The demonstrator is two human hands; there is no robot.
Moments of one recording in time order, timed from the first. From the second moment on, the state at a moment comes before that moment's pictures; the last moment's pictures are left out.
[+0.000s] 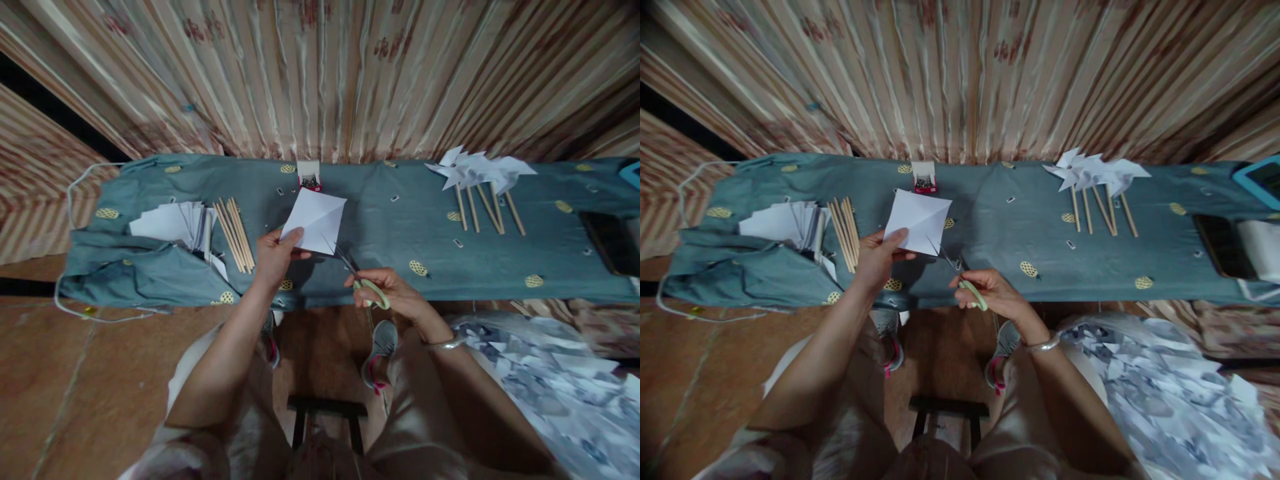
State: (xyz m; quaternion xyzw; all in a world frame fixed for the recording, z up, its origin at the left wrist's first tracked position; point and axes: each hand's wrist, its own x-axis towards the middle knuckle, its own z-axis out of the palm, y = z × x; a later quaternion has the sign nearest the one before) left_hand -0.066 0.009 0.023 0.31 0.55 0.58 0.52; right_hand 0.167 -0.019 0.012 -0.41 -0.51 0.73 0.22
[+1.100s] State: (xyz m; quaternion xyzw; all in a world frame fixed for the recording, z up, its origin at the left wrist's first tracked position) left_hand -0.008 -0.011 0.001 0.35 0.43 0.48 0.68; right_hand 0.155 0.011 -0.001 -0.54 -0.40 0.50 0.55
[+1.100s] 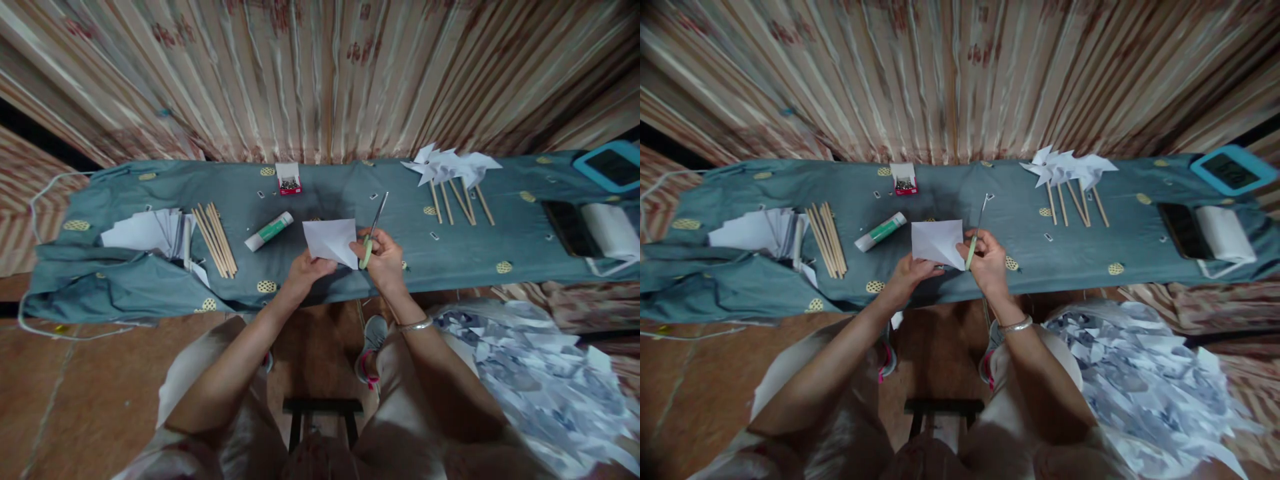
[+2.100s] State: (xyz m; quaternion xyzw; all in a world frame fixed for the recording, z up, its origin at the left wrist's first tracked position) left_hand -0.036 0.012 0.015 0.32 0.55 0.58 0.51; right_hand 0.154 -0.023 0.010 -0.42 -0.53 0.67 0.30
